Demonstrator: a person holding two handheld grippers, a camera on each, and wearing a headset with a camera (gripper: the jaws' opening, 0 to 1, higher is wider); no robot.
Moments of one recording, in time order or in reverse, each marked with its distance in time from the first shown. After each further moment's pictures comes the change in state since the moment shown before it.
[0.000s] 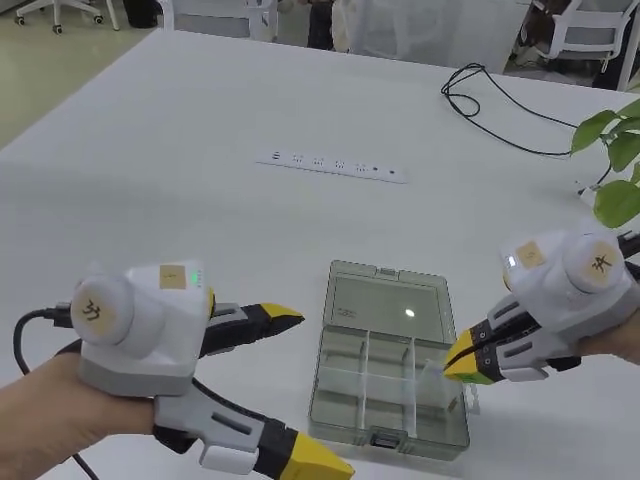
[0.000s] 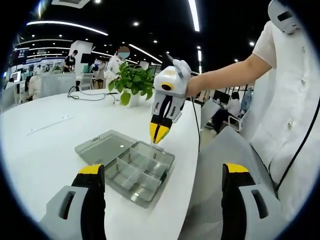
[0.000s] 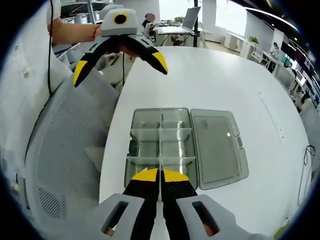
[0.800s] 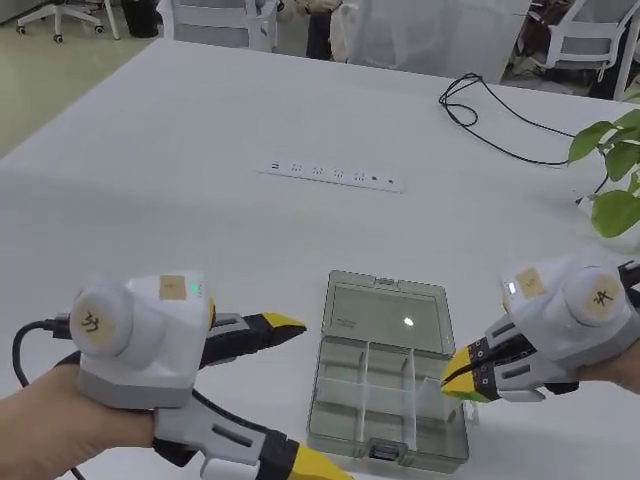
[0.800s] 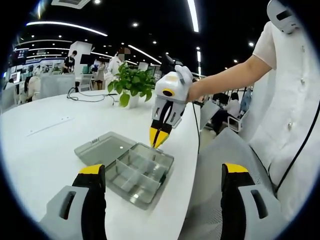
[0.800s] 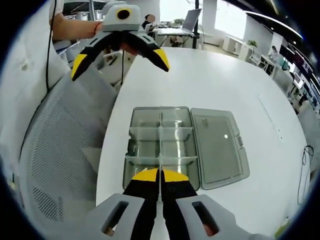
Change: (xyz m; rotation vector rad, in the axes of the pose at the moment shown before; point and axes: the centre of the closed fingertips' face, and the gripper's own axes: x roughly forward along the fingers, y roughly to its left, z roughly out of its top) left arm 0.001 0.000 0.003 0.003 -0.007 -0.004; right arm 0.010 0.000 -0.006 0.004 -0.018 -0.029
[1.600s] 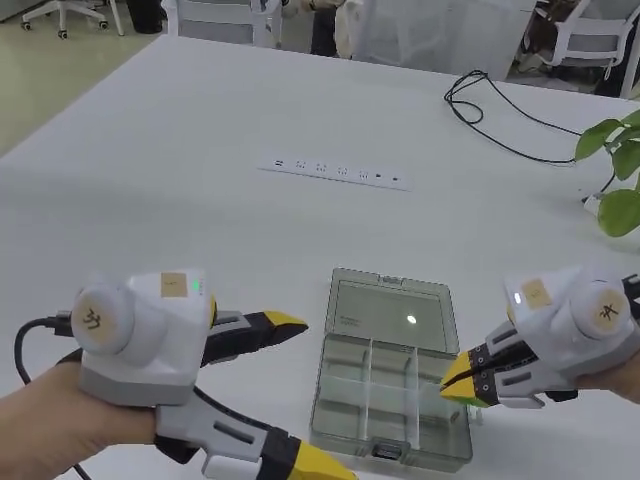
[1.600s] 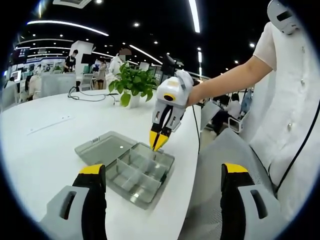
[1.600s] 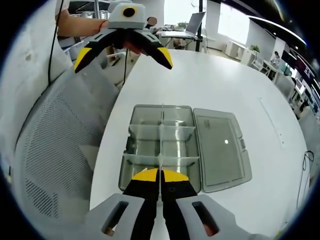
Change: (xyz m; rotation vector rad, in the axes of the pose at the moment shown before) left arm 0.000 0.001 -0.001 -0.010 -0.003 0.004; right arm 0.007 0.000 -0.003 -0.059 -0.029 0.003
